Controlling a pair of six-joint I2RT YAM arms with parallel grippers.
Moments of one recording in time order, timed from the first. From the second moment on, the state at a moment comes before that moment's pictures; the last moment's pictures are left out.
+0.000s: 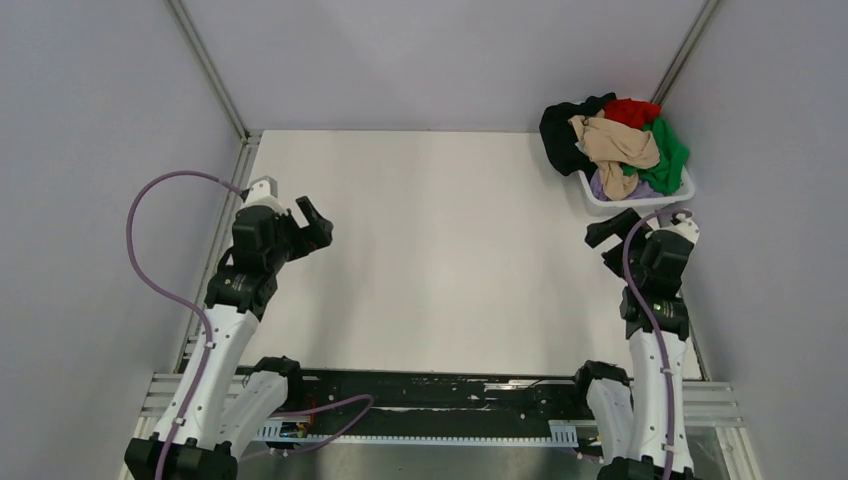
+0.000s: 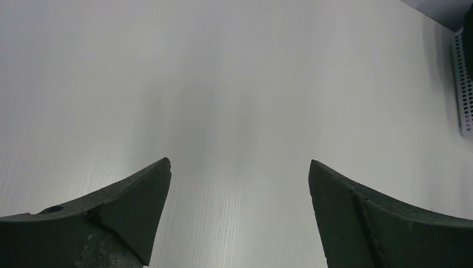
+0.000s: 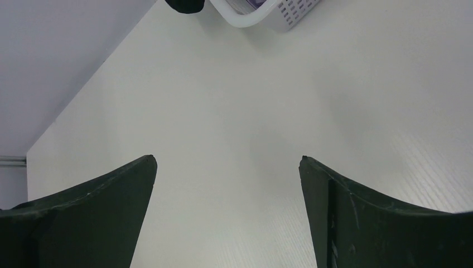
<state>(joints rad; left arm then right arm) -0.13 0.81 0.80 -0.47 -0.02 -0.47 -0.26 0.67 0.65 -0.40 -0.10 0.59</state>
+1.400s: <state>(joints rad) -0.13 0.83 0.73 -0.31 0.03 -0.44 -0.21 2.11 1.90 -0.37 0.13 0.30</state>
